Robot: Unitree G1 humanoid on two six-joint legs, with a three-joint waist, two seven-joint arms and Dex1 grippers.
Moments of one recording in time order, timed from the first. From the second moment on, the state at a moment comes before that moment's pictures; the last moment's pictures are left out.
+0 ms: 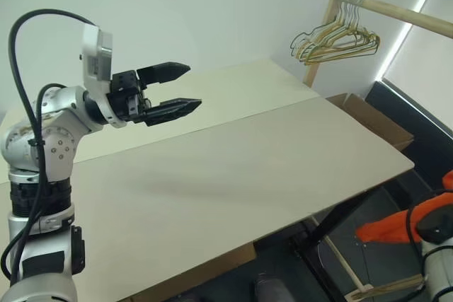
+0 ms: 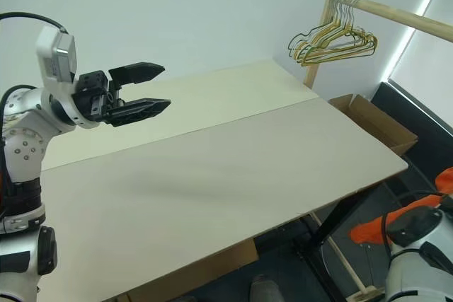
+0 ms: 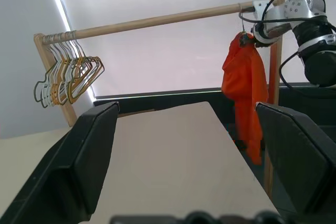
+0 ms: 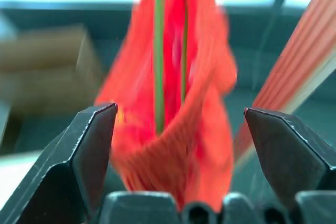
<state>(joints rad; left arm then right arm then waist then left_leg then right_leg) -0.71 0.72 0.20 -0.12 -0.79 0.66 -1.10 -0.85 -0.76 -0.83 0.04 0.07 1.27 -0.55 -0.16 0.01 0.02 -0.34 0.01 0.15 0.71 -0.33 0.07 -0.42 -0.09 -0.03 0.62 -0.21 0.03</state>
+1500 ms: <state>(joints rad) -0.02 0.93 0.53 -0.59 -0.87 0.74 -0.94 -0.55 -0.75 0.01 -0.13 0.41 0.43 1.04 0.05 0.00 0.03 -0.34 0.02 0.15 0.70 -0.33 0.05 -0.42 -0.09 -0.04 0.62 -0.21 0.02</state>
